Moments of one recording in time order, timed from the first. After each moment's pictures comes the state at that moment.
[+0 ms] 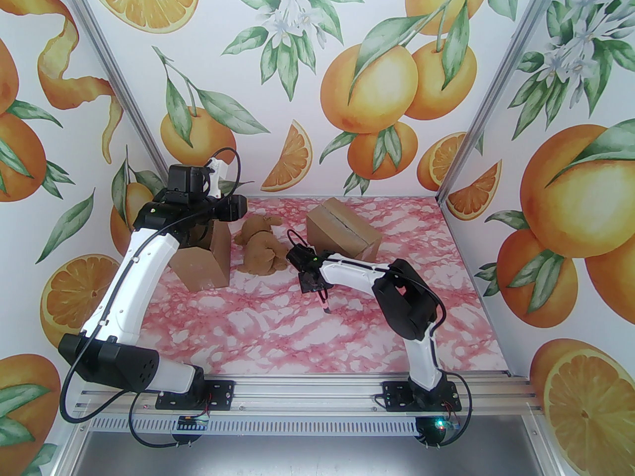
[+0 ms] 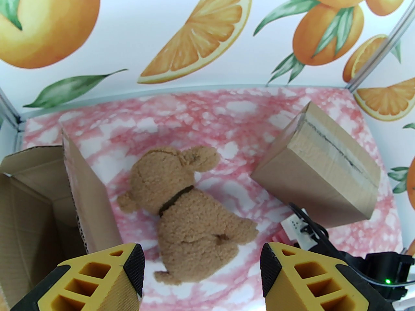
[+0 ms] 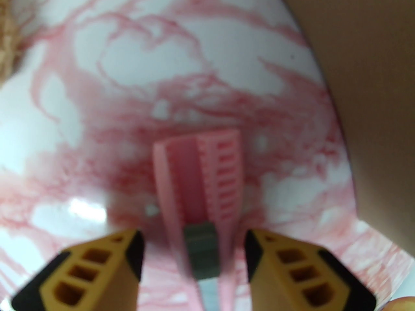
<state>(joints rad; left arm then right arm) -0.18 1.46 1.66 -0.83 0.16 -0.12 0.79 2.06 1.43 -0.70 0.24 0.56</state>
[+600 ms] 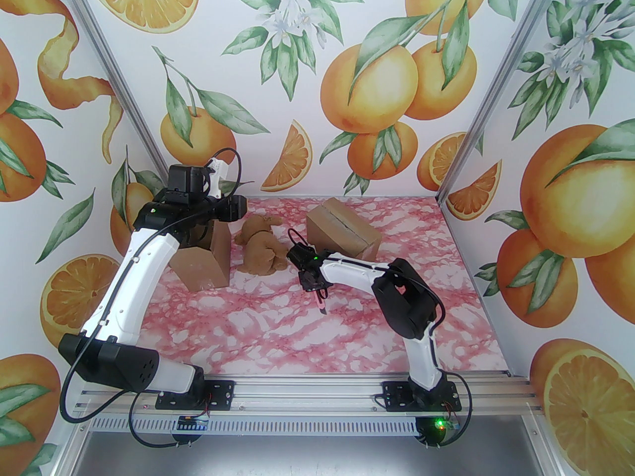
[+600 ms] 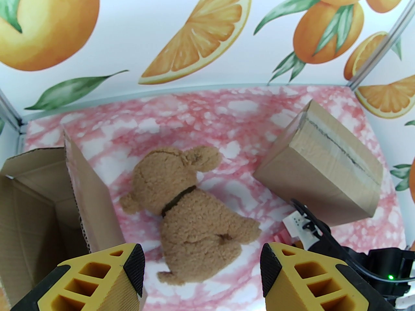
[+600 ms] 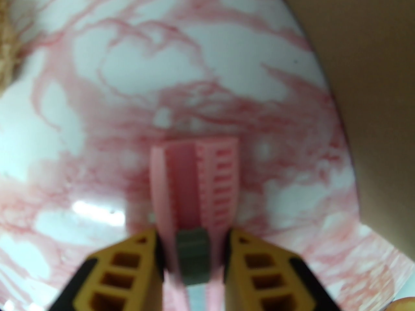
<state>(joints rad) -0.18 1.46 1.66 -0.83 0.17 -0.10 0.78 2.05 1.43 -0.69 0.24 0.56</state>
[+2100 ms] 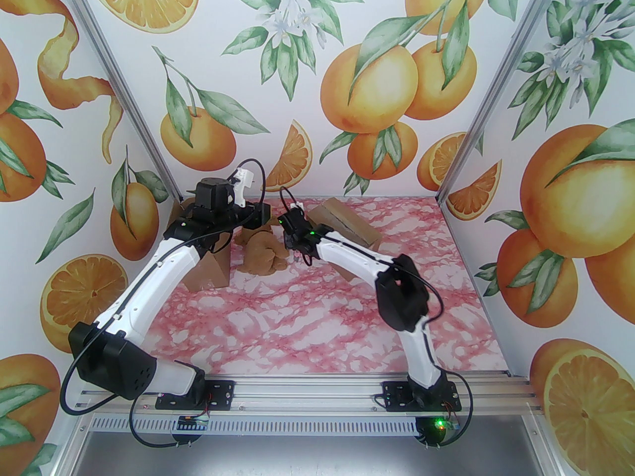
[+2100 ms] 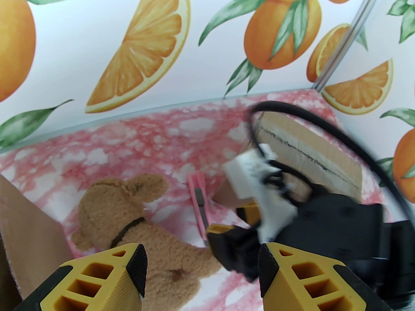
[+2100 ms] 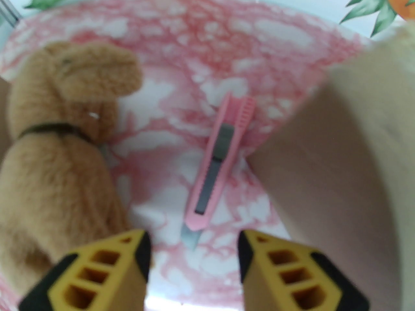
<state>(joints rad) -0.30 1.44 1.42 -0.49 0.18 -0.14 0.74 2.26 1.98 -0.64 0.34 0.49</state>
